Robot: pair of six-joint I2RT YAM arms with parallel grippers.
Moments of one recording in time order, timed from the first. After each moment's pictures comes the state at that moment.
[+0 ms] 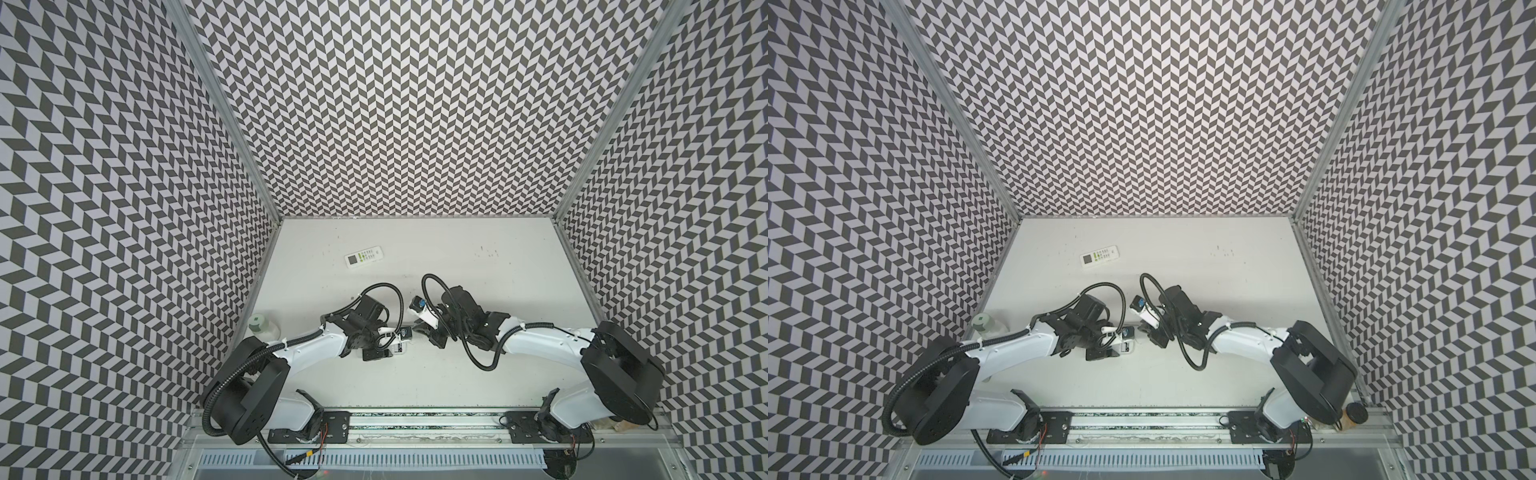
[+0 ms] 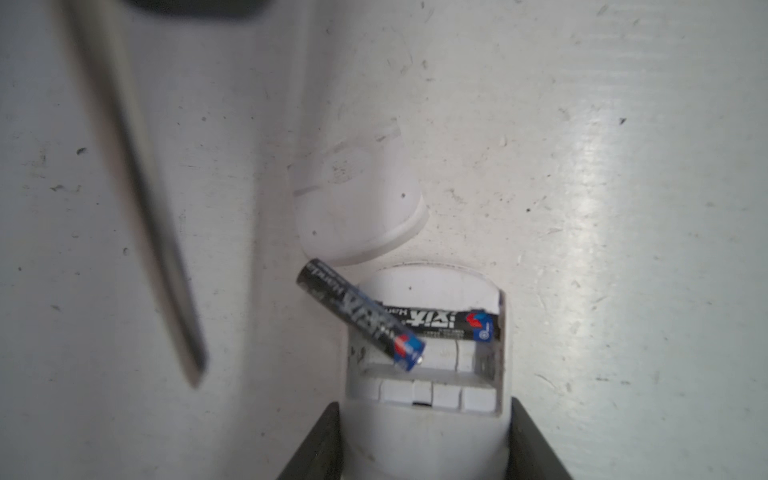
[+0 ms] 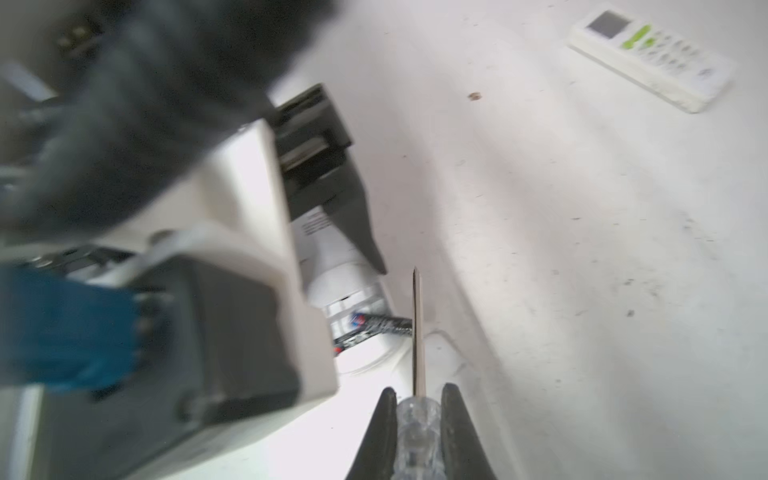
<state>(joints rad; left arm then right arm) -0.62 1.38 0.59 -0.33 0.26 0.85 0.82 1.50 0.75 0.07 -0.29 -0.22</state>
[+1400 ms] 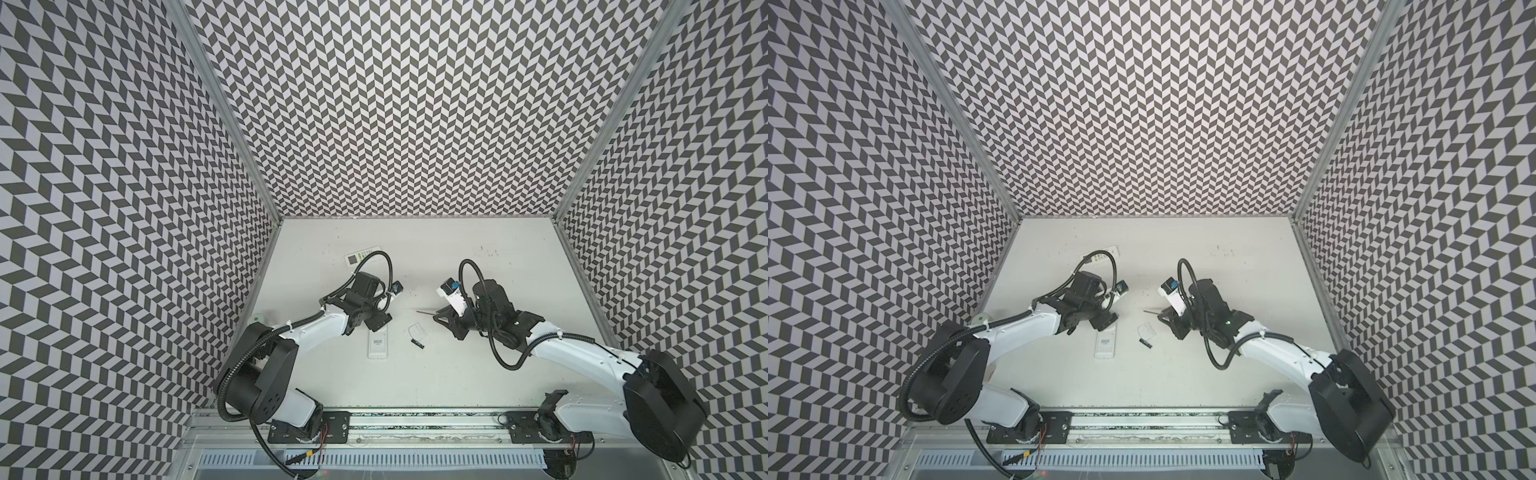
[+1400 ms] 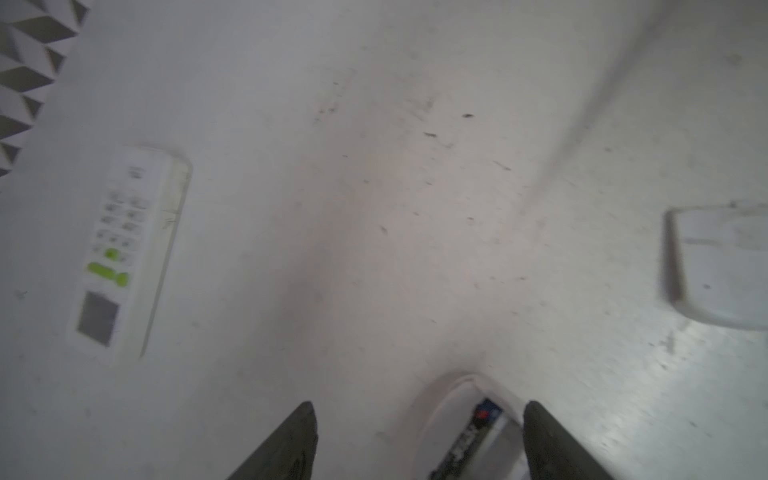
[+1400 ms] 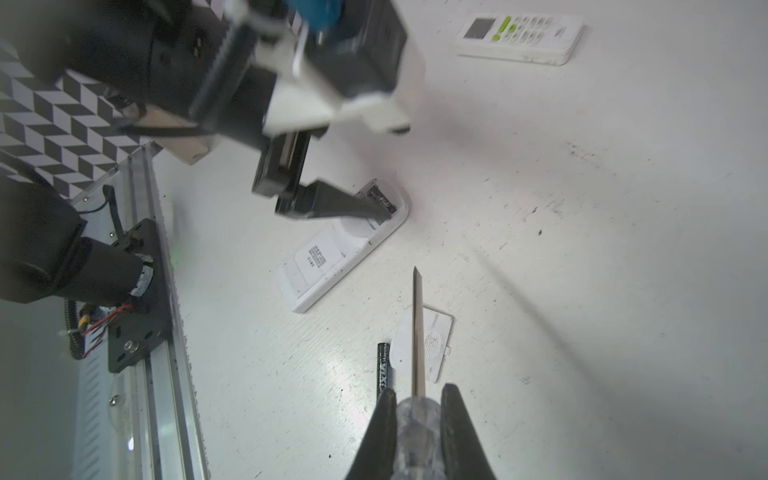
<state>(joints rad) -0.47 1.47 0.76 -0.18 0.00 0.51 0.67 1.31 0.66 -0.02 -0.40 0.03</state>
